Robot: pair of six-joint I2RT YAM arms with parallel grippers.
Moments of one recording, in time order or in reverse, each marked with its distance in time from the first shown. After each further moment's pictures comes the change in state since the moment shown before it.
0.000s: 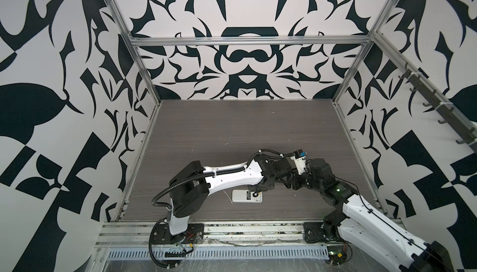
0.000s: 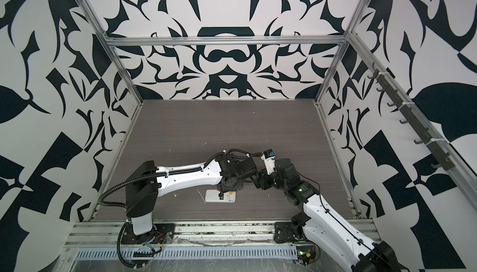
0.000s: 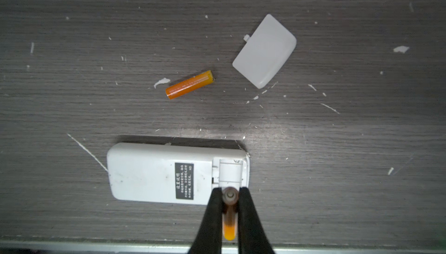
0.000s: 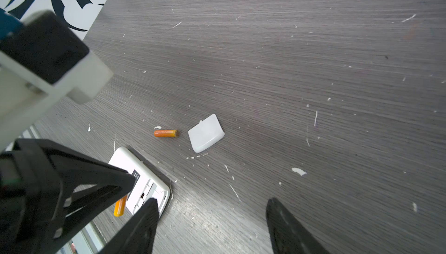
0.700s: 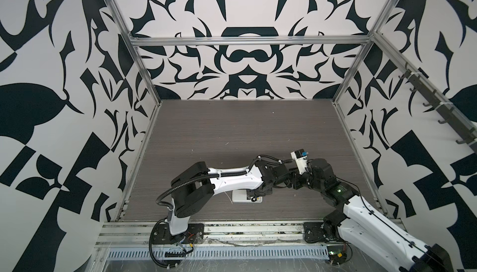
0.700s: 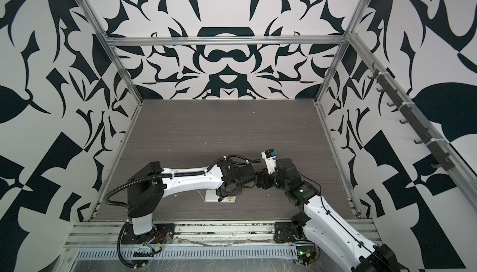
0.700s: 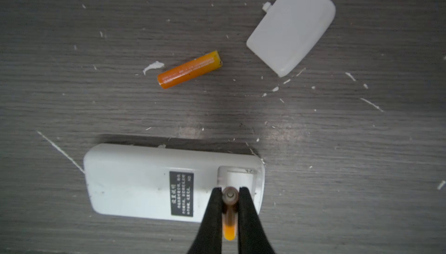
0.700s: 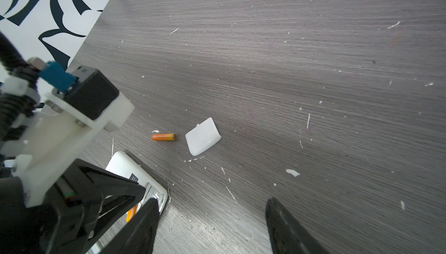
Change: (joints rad) left arm -0.010 0.012 -0.104 0.089 0.018 -0.029; right arm -0.013 -0.019 -0.004 -0.001 0.008 0.000
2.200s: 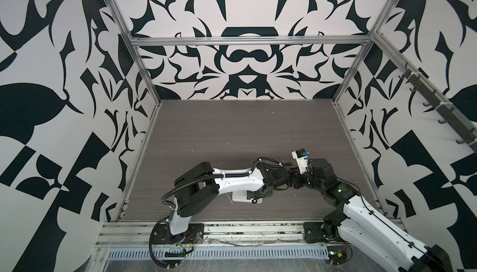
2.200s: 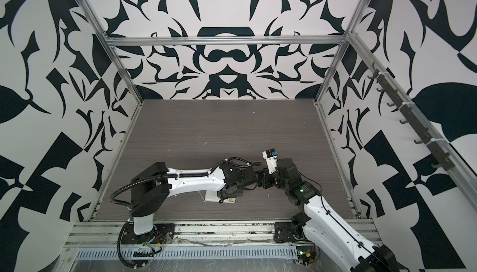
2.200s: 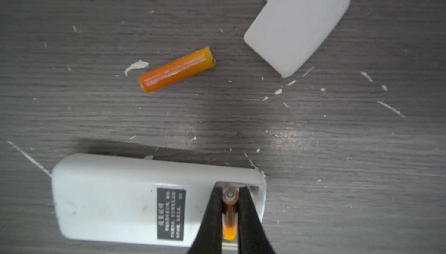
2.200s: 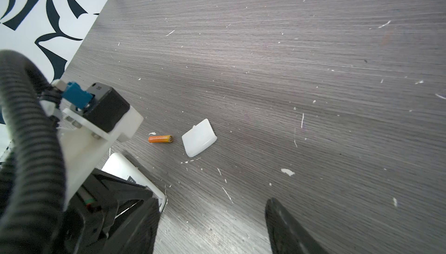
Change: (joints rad) left arm -0.009 0.033 -0.023 0.047 -0.011 -0.001; right arm -0.013 -0.003 -0.004 0.000 0.000 0.003
